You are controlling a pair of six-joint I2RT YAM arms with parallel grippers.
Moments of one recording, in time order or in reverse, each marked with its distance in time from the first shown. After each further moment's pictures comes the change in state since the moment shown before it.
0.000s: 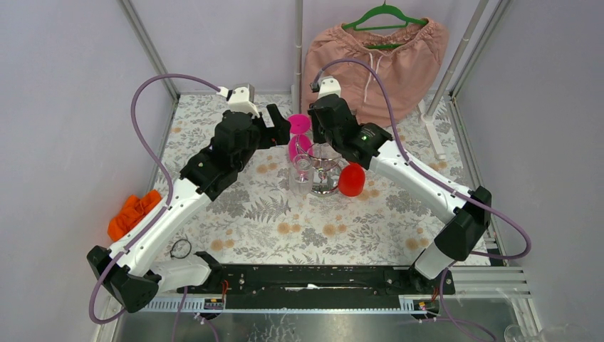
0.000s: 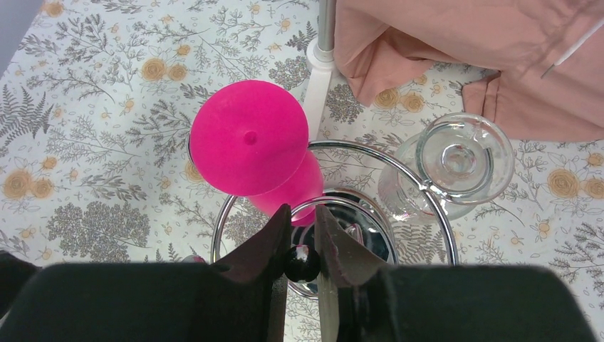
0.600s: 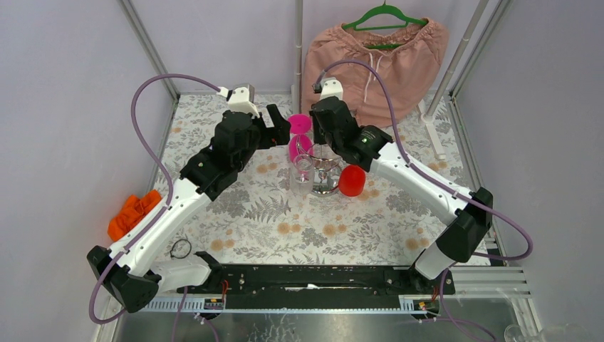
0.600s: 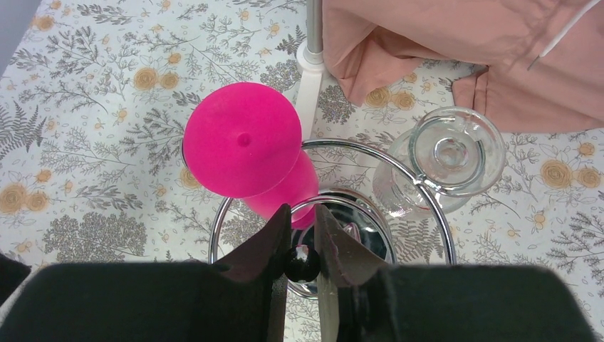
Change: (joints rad) left arm 0.000 0.000 0.000 -0.003 0.001 -0.001; right arm 0.008 -0.008 -0.018 0.010 0.050 0.025
